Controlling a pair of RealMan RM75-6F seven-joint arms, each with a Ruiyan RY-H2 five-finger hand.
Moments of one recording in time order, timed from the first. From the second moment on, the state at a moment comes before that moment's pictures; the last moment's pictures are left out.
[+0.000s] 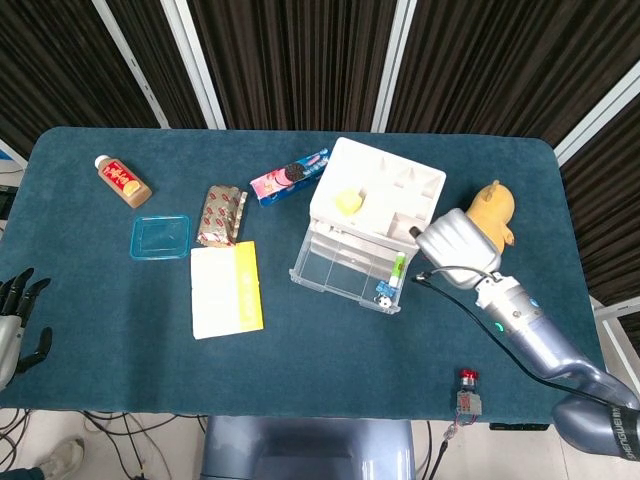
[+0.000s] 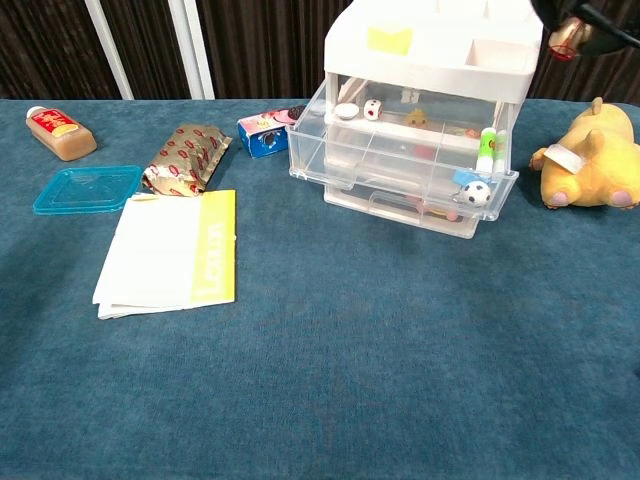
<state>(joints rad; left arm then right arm) -0.10 -1.01 -0.04 -1.78 1.38 1.42 0.14 0.86 -0.87 0.10 -1.89 -1.22 0.99 -0.64</state>
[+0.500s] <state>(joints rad) -0.10 -1.02 -0.04 -1.78 1.39 1.42 0.15 0.76 -0.95 0.01 -1.76 -1.27 0.94 -0.58</state>
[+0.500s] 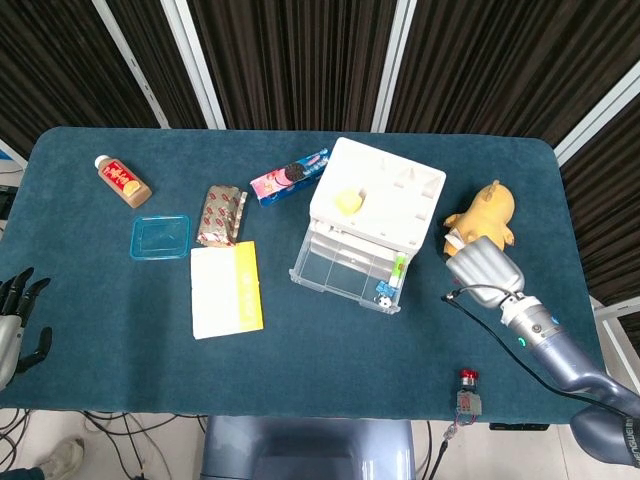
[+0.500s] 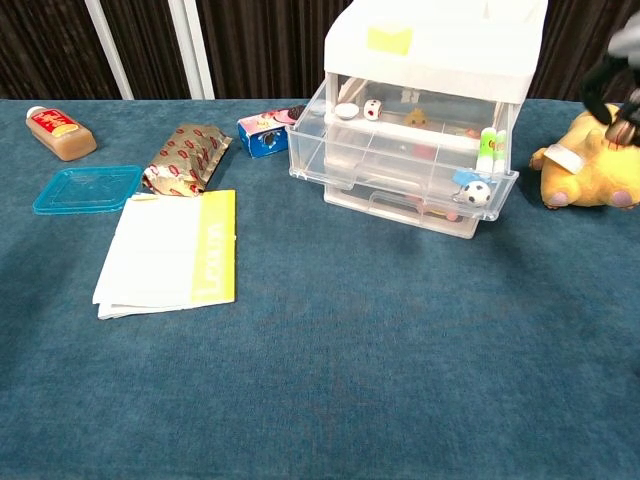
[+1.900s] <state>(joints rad) -0.10 -1.02 -0.04 -1.77 1.38 1.42 0.15 0.66 -1.47 -0.02 -1.37 -1.25 0.95 -0.62</state>
